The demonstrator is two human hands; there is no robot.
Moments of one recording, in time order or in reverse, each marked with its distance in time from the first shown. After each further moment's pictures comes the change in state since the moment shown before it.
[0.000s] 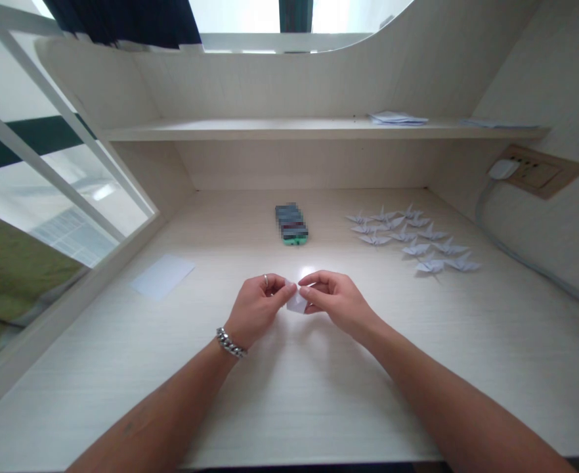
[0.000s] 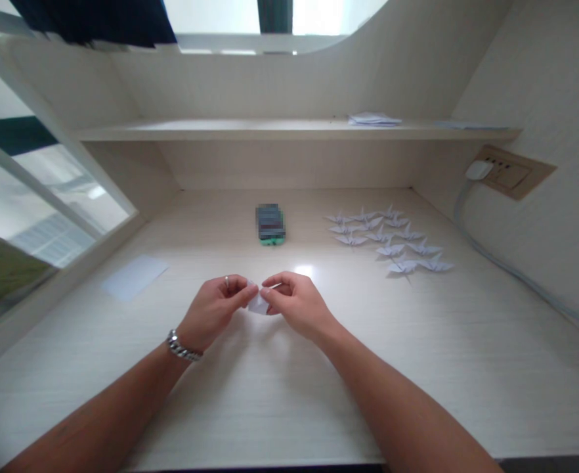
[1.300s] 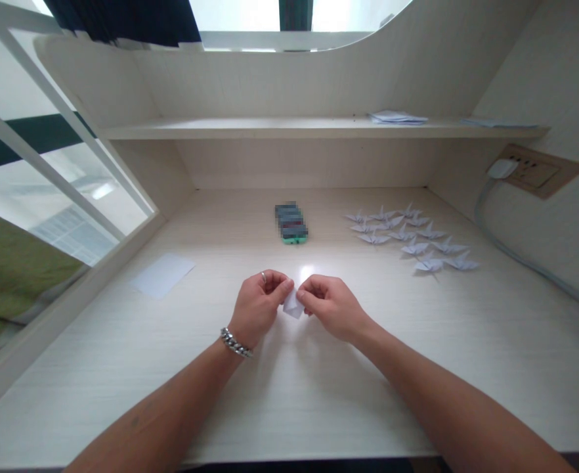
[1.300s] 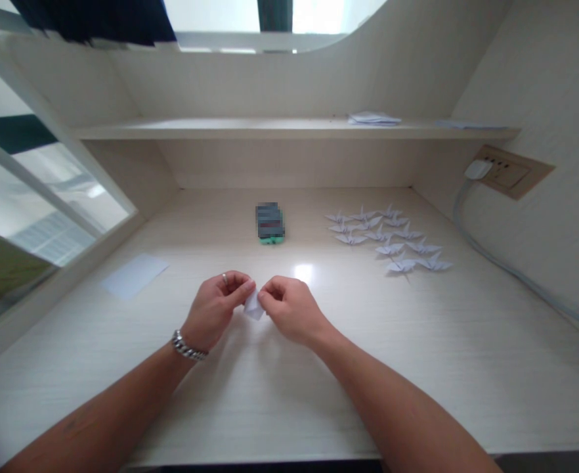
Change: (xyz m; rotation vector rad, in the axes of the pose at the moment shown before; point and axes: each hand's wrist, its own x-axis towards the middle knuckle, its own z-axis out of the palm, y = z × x) left_hand -0.003 0.007 0.007 -0.174 0.139 -0.020; right_hand -0.005 -0.003 0.007 -0.372 0.021 -0.140
